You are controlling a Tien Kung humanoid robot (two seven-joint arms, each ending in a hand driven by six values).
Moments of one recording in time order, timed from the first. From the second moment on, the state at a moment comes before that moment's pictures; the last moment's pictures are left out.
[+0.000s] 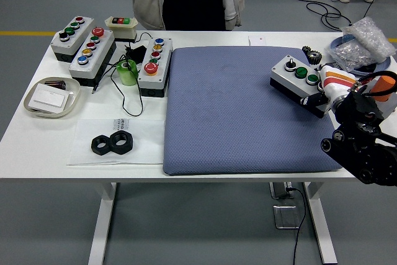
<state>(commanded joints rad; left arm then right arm) -0.13 0.12 -0.65 -0.25 0.66 0.29 0.26 0.86 -0.31 0.48 0.89 -1.65 -0.38 -0.46</state>
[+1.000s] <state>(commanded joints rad) -0.12 0.12 -0.66 -0.25 0.68 0.29 0.26 0.86 -0.48 0.30 1.23 -1.59 -0.19 -0.02</state>
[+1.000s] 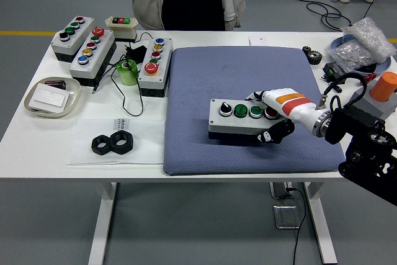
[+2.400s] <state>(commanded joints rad) -0.13 0.12 -0.65 -0.25 0.66 0.29 0.26 0.77 -0.59 0.58 1.45 -1.70 -0.06 -0.07</state>
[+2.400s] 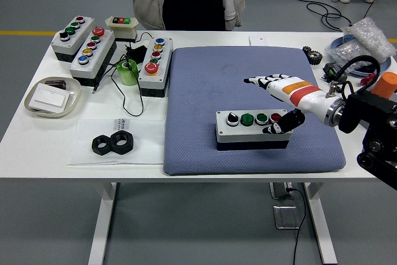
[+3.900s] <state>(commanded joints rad) -0.12 0.12 -0.67 -0.25 0.69 0.28 0.26 0.66 -0.66 0.49 1.52 -1.67 -0.20 -0.24</state>
